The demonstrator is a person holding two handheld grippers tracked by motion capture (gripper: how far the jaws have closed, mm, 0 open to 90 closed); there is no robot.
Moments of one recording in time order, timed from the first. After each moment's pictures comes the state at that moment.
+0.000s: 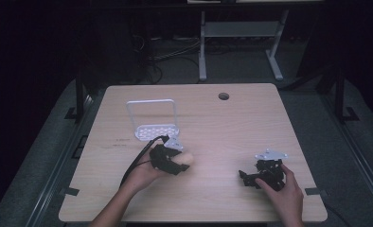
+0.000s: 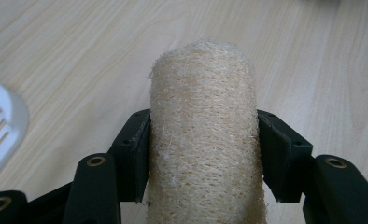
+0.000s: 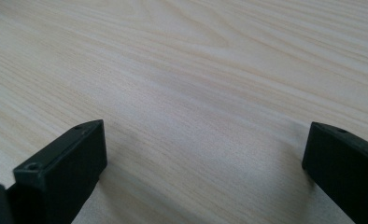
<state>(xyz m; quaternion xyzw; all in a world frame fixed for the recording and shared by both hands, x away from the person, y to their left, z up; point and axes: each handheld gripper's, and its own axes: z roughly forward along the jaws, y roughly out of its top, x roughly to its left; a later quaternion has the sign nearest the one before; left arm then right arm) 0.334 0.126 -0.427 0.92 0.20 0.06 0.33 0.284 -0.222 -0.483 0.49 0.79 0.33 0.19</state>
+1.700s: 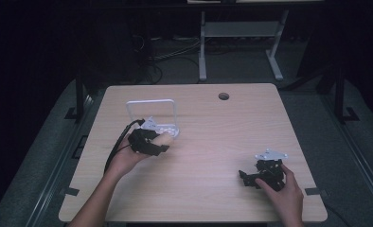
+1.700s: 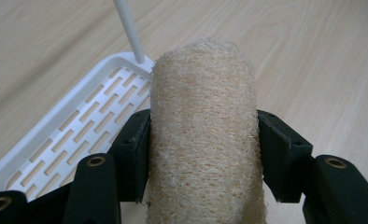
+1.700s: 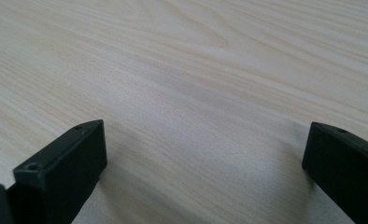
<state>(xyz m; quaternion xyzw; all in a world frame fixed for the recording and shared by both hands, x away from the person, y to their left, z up) 0.374 0.186 -0.406 0.90 0.27 0.11 0.33 0.284 -0.222 -0.483 0.49 0.79 0.33 0.19</state>
